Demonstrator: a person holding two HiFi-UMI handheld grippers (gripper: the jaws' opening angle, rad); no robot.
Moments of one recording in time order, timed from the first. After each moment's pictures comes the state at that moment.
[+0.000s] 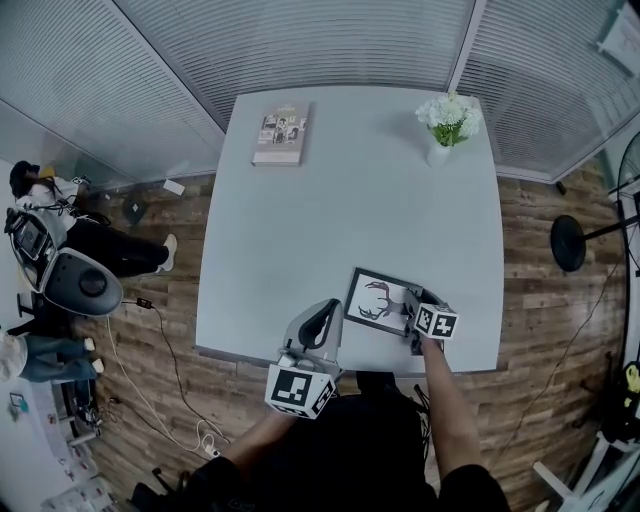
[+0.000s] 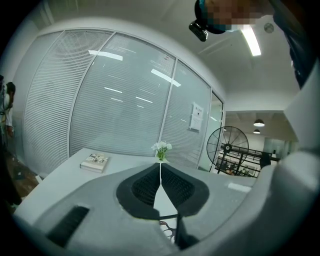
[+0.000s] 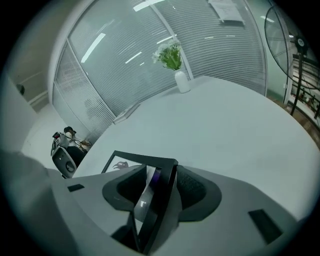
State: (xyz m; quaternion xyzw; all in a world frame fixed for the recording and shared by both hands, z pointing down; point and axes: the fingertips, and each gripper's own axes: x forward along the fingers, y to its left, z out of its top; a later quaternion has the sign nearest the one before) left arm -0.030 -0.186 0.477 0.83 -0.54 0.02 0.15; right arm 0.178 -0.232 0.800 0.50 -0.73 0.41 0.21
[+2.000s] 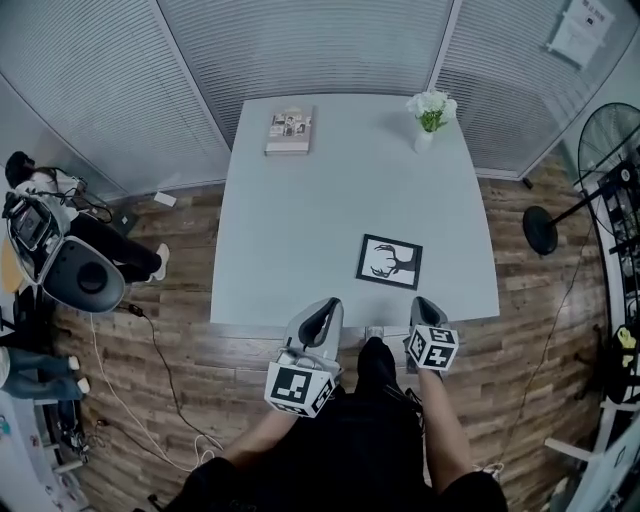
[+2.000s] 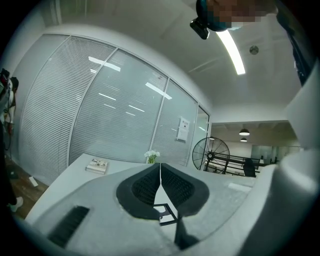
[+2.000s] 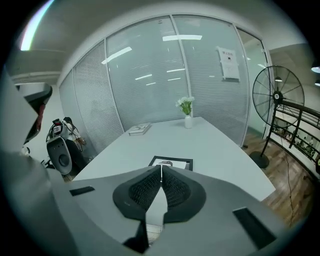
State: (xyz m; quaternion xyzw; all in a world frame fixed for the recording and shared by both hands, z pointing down) left arm -0.106 -0.014 0.431 0.86 -0.50 -0.03 0.12; right arm 0.109 -0.043 0.625 0.61 -0.73 0.25 0.18
